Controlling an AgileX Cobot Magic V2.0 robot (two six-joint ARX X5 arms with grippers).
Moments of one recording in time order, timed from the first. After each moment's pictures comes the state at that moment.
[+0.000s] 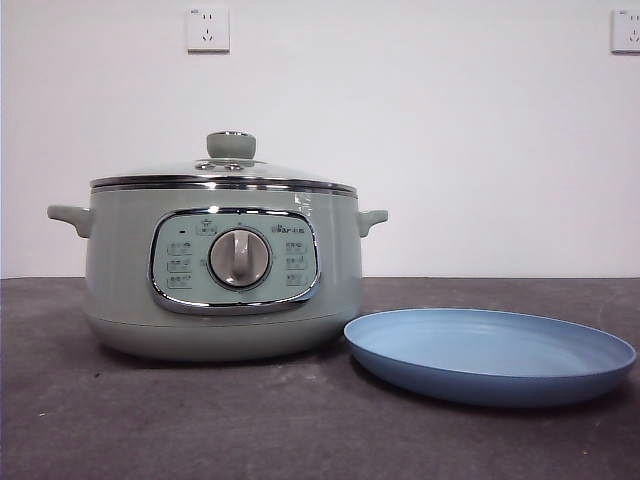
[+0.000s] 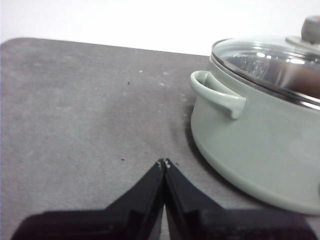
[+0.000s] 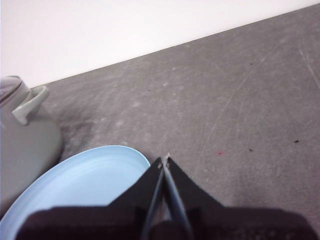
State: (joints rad) left arm 0.01 0.00 0.02 -0.18 0.11 -0.16; right arm 0.09 0.00 0.02 -0.17 -0.05 0.27
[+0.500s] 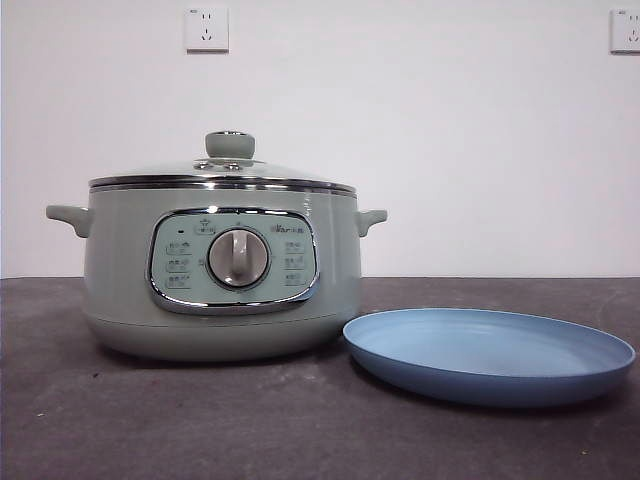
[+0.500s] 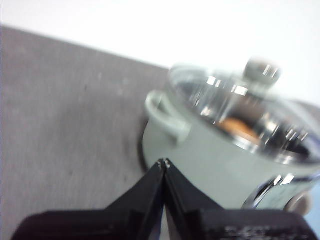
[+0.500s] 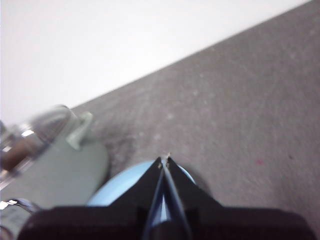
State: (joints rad) left arm 0.01 0.03 0.17 -0.26 0.24 -0.30; right arm 0.09 0.04 0.16 -0.23 -0.14 0.42
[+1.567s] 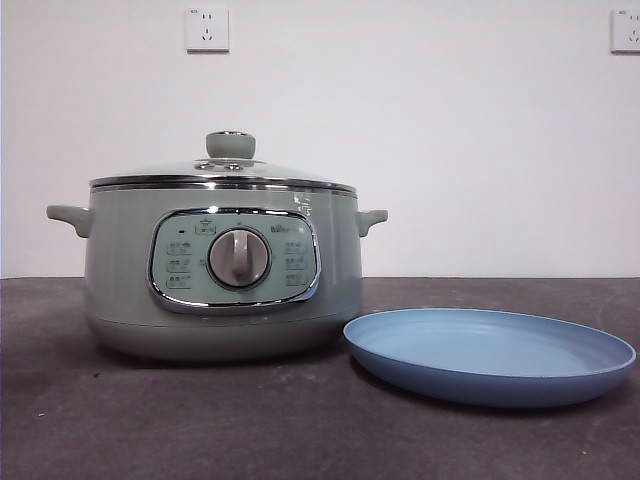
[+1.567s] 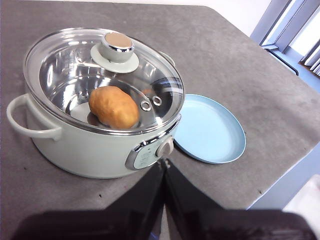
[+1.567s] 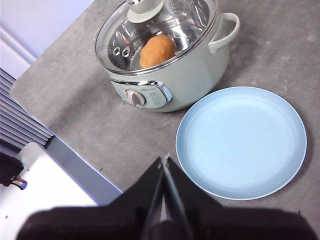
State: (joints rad) left arm 0.01 0.55 0.84 -0.84 0.67 0.04; right arm 0.10 0.70 0.98 -1.00 -0.65 -0.13
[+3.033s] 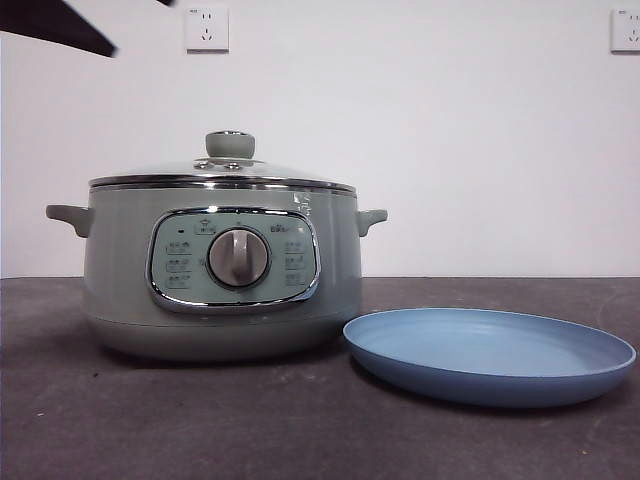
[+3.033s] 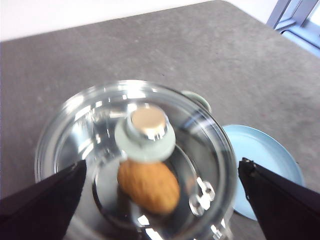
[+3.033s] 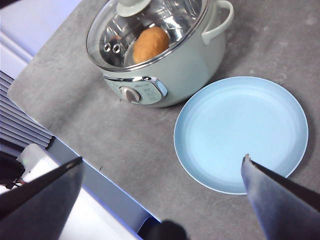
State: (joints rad) left arm -0.24 1.16 1.13 -0.49 0.43 0.08; right arm 0.10 0.75 0.98 -1.00 -0.65 -0.10
